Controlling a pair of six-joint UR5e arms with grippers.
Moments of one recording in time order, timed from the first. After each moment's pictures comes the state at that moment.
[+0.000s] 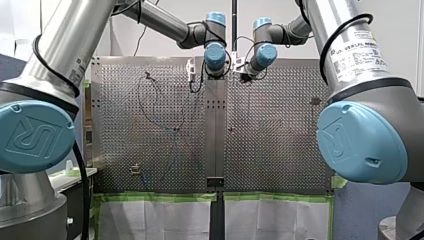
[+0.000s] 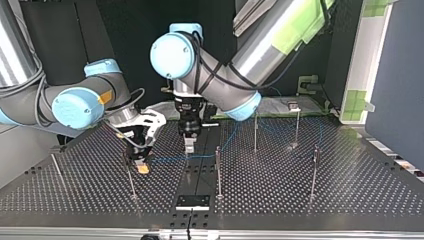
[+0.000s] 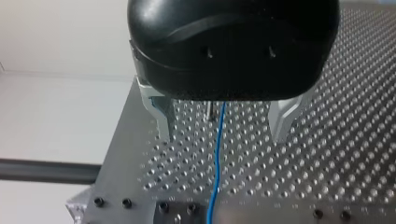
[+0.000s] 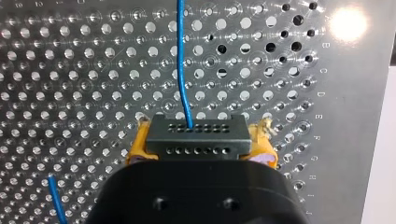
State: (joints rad) left arm -0.66 -1.94 -1.29 -3.05 -2.20 -1.61; right arm 2.07 -1.13 1.15 0.11 1.48 1.64
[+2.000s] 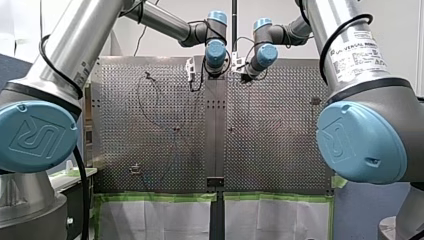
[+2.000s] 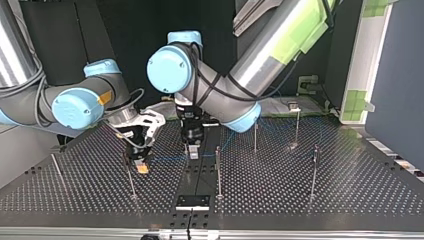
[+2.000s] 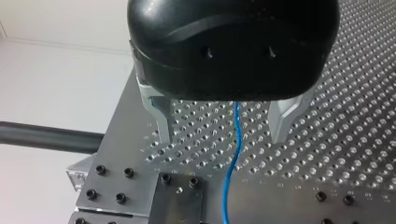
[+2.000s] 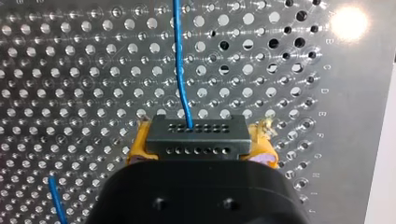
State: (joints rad) left arm -0.64 -1.98 -1.20 -3.16 -2.22 -1.68; right arm 2.06 -1.13 1.15 0.11 1.48 1.64
